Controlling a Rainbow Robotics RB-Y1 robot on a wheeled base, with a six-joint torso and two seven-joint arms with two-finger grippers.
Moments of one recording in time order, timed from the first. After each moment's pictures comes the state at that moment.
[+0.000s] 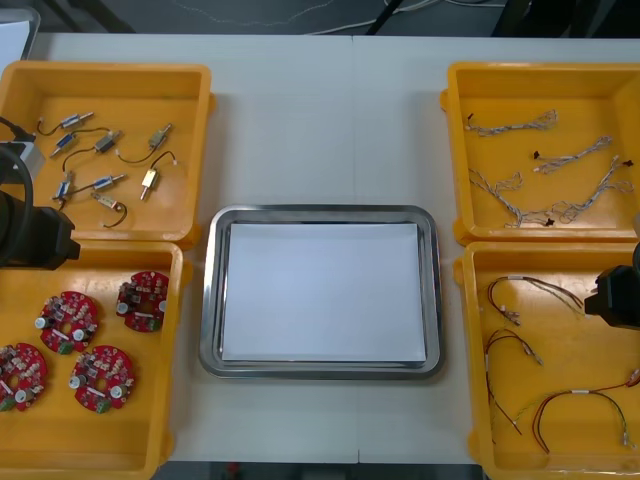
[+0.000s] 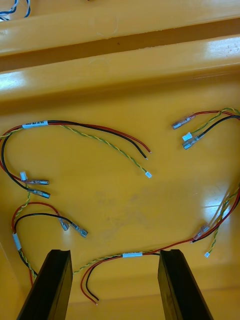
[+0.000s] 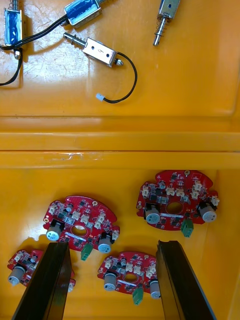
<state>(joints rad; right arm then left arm) -0.06 -0.59 -0.30 -2.23 -0.65 1.92 1.26 -0.23 0.79 0.17 -2.20 0.77 1.86 -1.17</state>
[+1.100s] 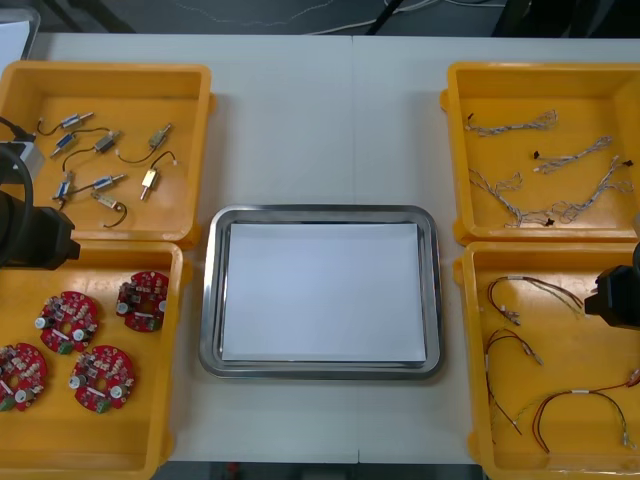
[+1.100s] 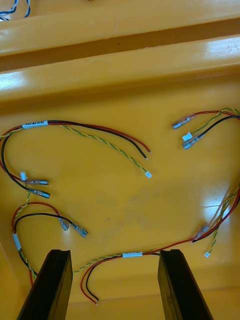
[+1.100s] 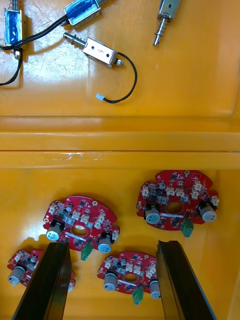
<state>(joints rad) -0.06 -0.59 -0.30 -2.23 -0.65 1.92 1.26 -0.23 0.79 0.17 -2.20 0.77 1.86 -1.17</state>
